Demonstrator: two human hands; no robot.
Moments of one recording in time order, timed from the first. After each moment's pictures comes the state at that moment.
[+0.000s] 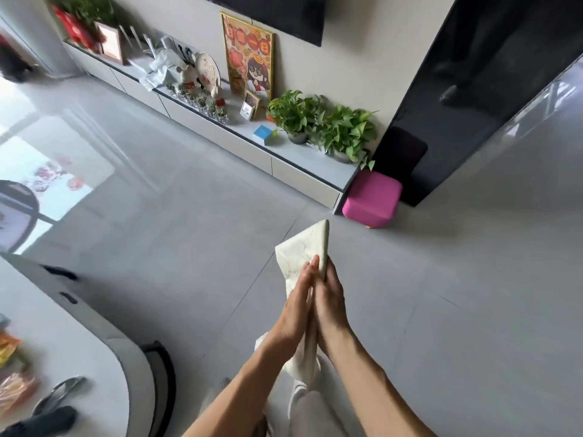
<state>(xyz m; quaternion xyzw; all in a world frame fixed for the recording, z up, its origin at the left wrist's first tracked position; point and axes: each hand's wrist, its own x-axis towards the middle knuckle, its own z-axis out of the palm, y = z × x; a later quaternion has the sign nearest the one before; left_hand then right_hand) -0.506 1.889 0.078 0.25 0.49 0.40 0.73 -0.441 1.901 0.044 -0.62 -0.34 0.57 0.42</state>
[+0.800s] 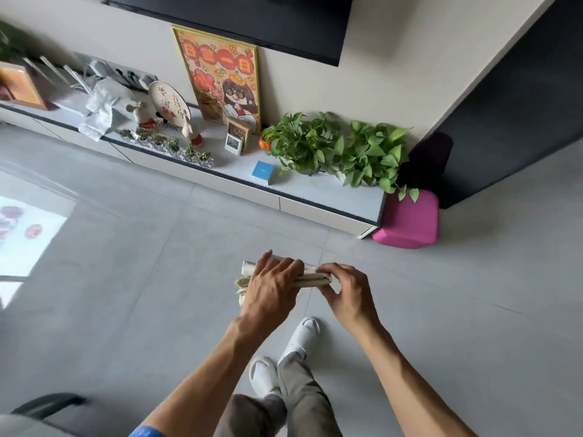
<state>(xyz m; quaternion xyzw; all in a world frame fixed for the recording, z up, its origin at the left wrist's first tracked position) -0.762 2.328 -0.027 0.83 0.50 0.11 0.21 -0.585 2.291 -0.048 -0.67 -0.63 0.26 0.29</state>
